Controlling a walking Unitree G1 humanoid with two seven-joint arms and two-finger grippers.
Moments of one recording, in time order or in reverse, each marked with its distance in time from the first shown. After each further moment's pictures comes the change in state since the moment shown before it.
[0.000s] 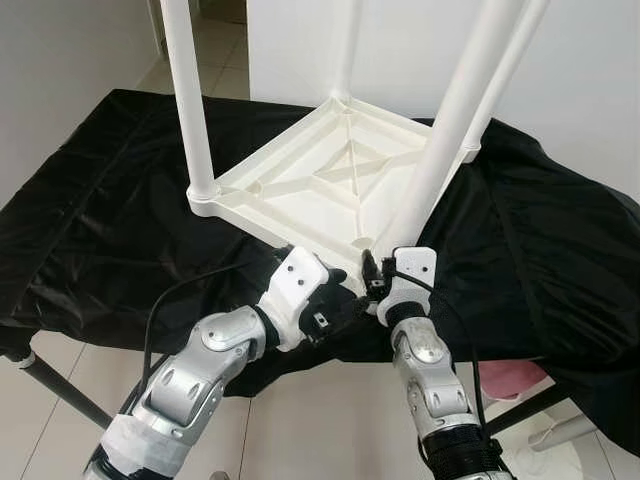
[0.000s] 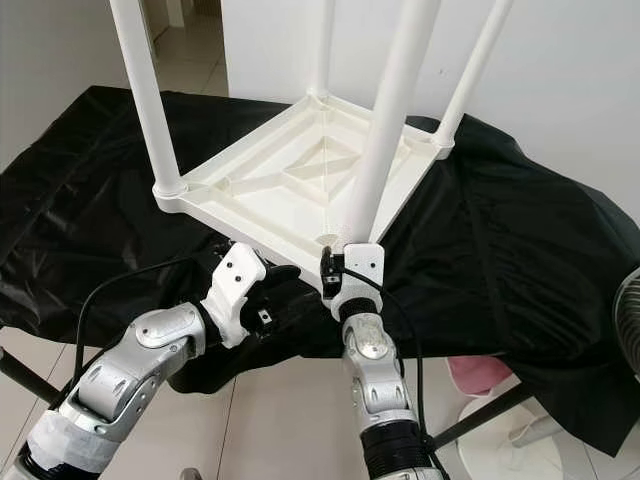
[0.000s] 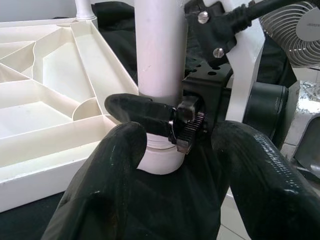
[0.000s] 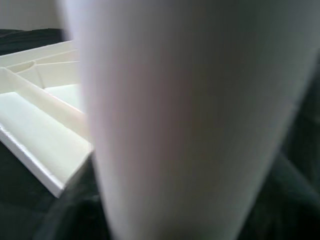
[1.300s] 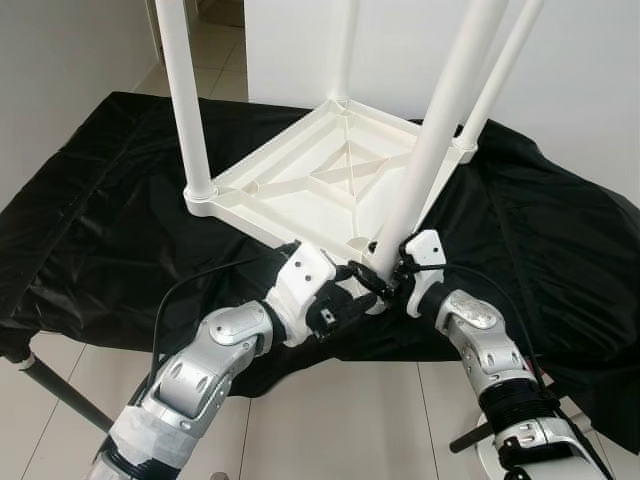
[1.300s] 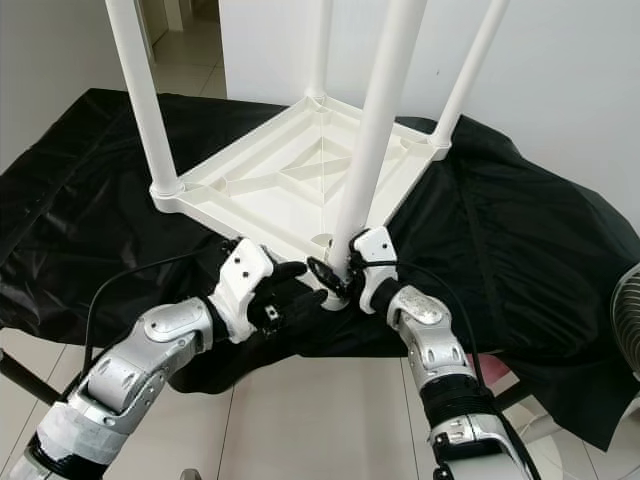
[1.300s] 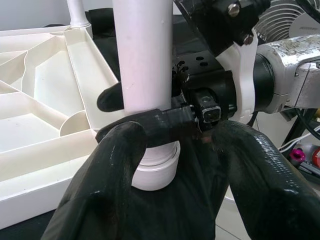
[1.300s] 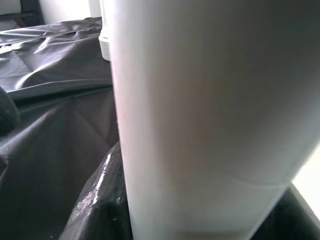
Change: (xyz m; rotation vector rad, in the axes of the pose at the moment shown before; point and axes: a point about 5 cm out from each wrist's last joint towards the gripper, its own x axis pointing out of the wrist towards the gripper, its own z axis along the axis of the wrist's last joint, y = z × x) left arm 0.008 0.001 0.003 0.006 -0.011 -0.015; right arm 0.024 -0.034 0.008 -0.132 0.055 0.688
